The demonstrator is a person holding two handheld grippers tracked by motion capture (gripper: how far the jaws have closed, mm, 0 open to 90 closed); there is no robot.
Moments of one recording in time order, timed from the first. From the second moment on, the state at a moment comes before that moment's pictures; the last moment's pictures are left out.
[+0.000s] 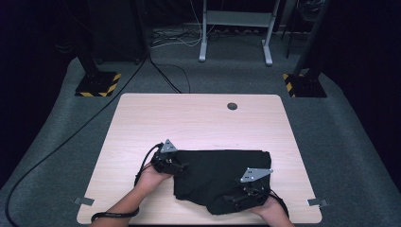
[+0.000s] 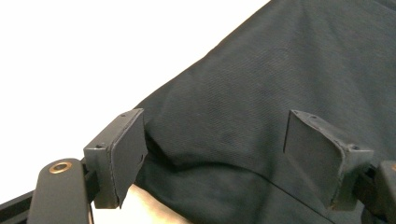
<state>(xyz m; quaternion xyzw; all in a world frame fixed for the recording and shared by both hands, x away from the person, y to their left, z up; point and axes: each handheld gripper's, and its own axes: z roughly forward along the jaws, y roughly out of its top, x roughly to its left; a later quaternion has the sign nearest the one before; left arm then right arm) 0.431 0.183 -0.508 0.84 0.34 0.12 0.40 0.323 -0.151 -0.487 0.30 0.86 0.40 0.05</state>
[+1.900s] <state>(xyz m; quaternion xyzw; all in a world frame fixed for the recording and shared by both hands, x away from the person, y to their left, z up) 0.466 0.181 -0.522 0.85 0.35 0.13 0.38 0.328 -0.152 -0.514 0.33 0.88 0.33 0.09</state>
